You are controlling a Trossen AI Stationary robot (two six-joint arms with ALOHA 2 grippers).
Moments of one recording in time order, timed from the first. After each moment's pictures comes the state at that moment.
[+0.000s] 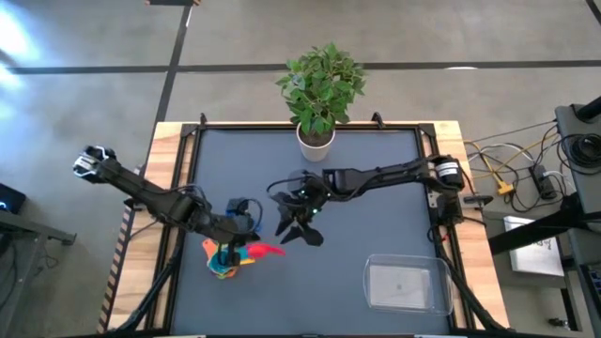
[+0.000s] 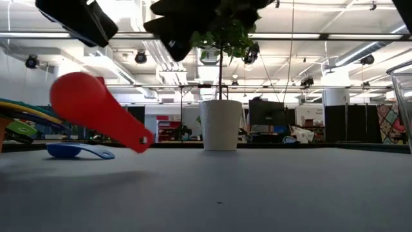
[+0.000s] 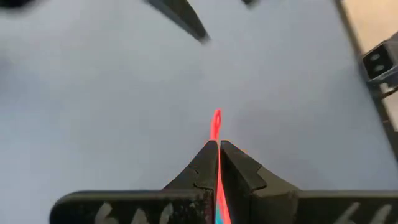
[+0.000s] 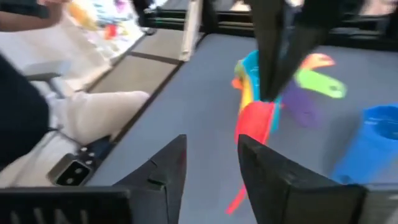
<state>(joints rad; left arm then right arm) -0.45 1.17 0.86 -0.52 -0.24 -0.35 0.00 1.93 1.55 -0.19 -0.66 -0.09</state>
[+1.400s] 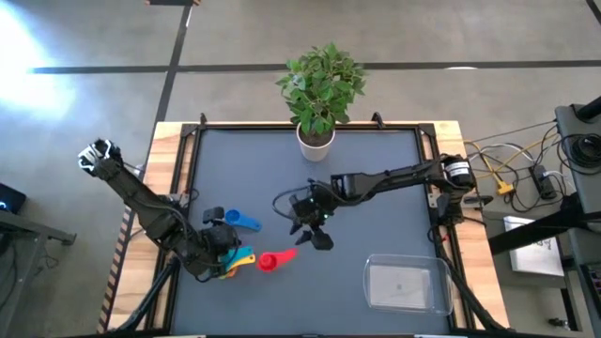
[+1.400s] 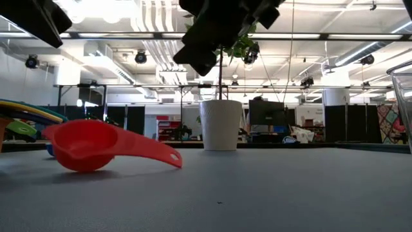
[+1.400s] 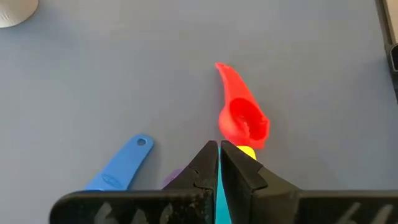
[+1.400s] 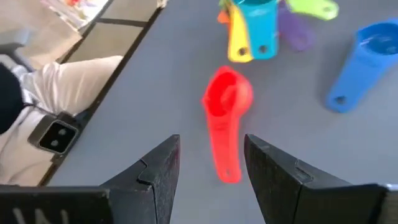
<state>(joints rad) -0.74 1.15 0.85 -0.74 -0.54 -0.77 0.04 1.85 1.41 -0.28 -0.52 -0.08</state>
